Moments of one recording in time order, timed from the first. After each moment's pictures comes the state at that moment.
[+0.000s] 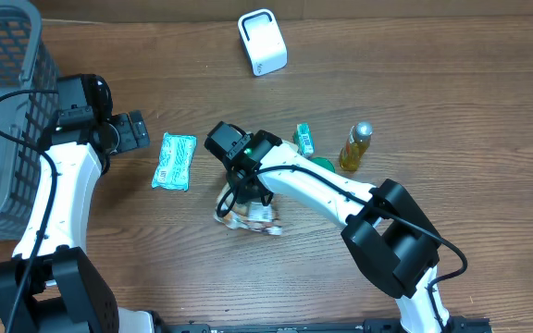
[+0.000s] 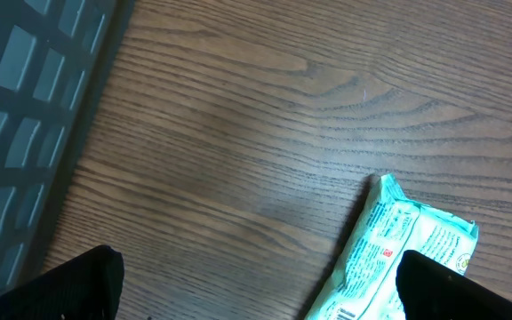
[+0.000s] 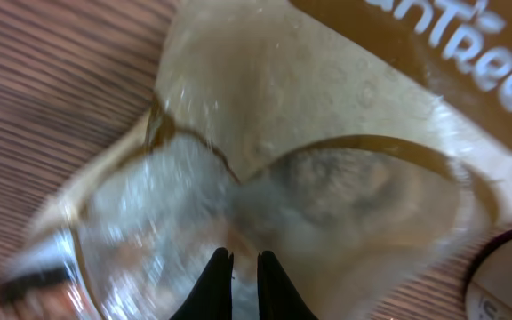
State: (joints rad) left arm 0.18 1.62 1.20 -0.64 -0.08 -0.13; right arm 0.84 2.11 1.61 -0.94 0.09 0.46
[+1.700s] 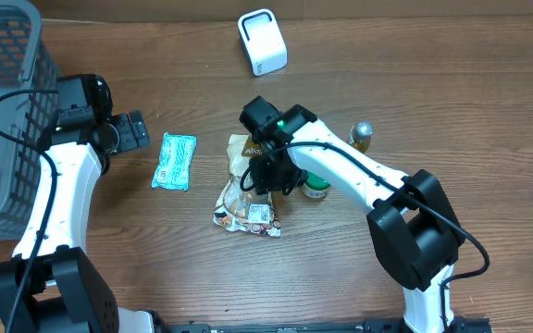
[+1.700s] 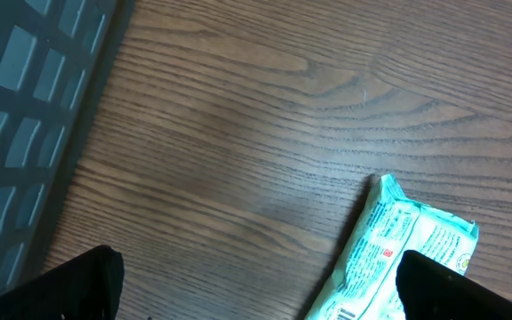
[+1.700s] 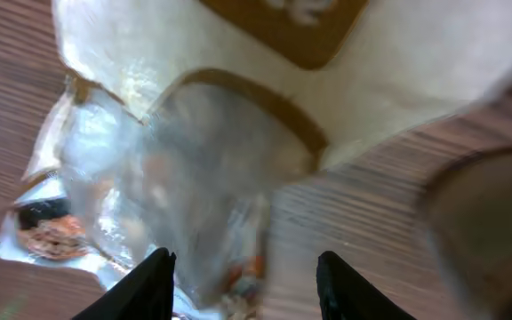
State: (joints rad) left arm 0.18 1.62 1.20 -0.64 -0.08 -0.13; right arm 0.69 2.07 1.61 -1.05 -0.18 0.43
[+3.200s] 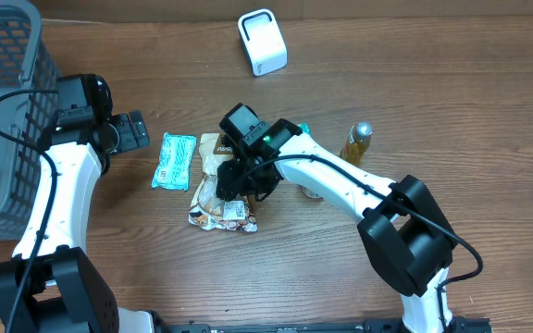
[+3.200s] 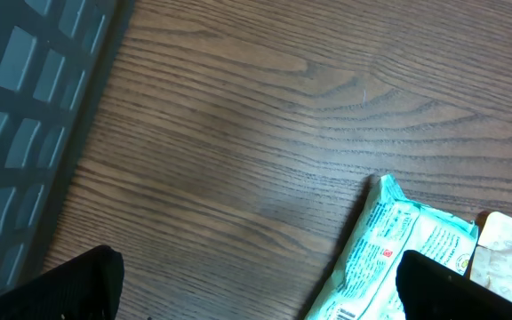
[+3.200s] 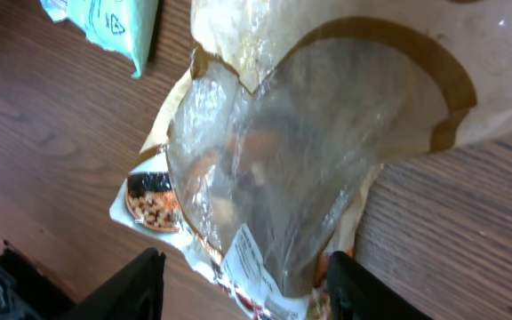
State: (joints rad) left arm 0.18 1.62 1.20 -0.64 -0.08 -0.13; right arm 0.76 2.07 1.59 -0.83 -0.36 0.49
